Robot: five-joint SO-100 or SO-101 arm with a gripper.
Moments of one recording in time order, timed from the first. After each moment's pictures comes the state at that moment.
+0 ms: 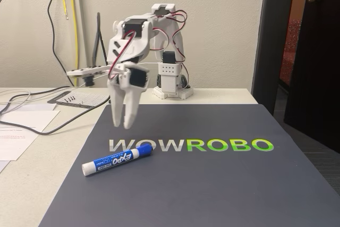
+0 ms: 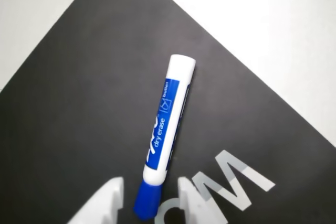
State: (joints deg) arm 6.2 66.6 66.4 58.6 -59.9
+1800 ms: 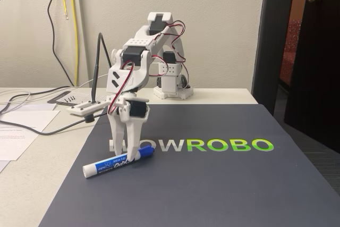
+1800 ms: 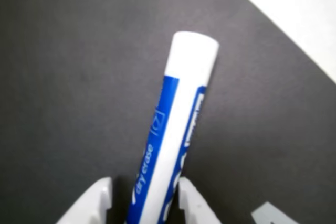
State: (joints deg) arm 4.2 49.4 58.9 51.5 -61.3
